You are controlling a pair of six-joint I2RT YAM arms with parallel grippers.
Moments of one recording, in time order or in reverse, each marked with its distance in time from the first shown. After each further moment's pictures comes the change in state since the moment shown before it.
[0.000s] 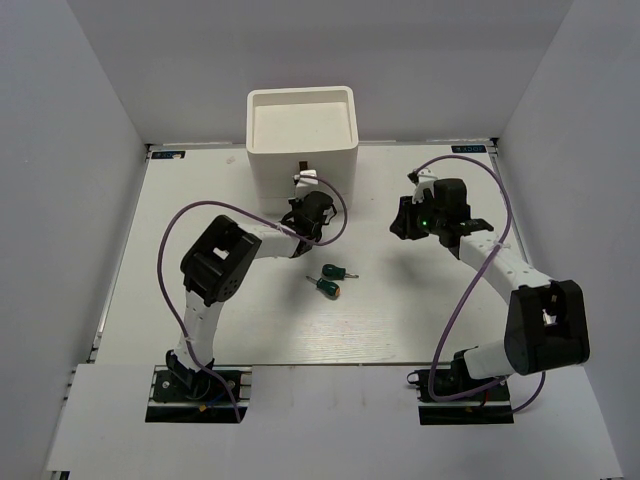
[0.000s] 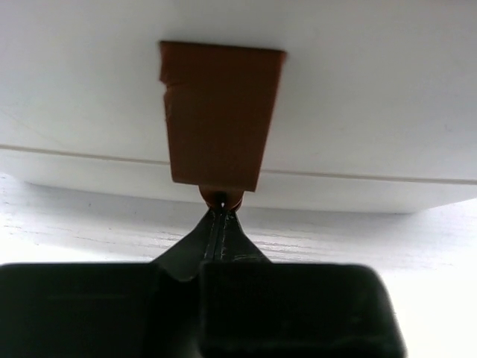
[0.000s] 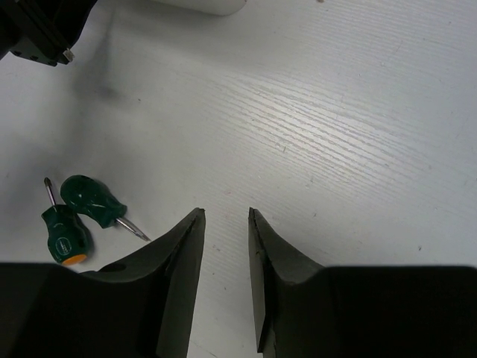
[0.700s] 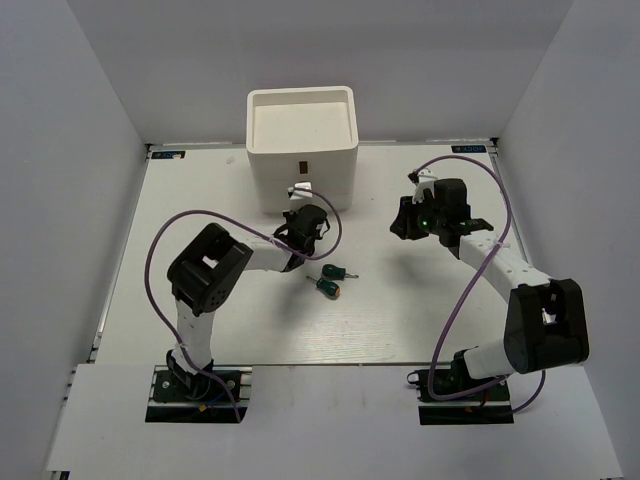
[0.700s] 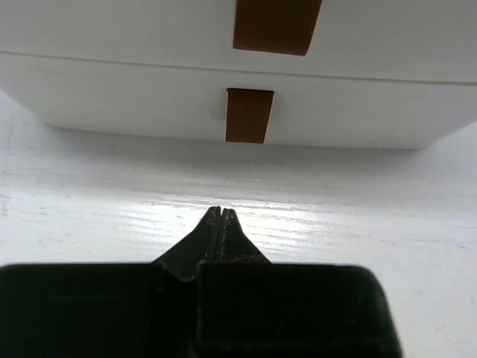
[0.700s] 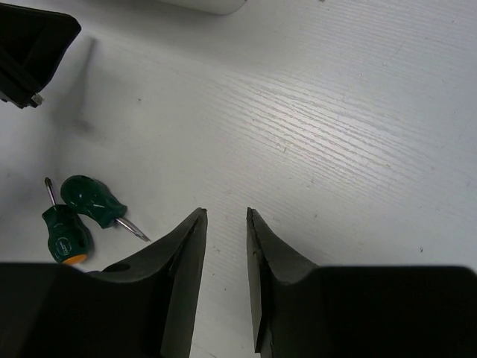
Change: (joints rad) left arm -0.030 -0.112 -0.188 0.064 0.018 -0.016; right arm -0.005 0.008 0.000 0.003 -0.008 0.000
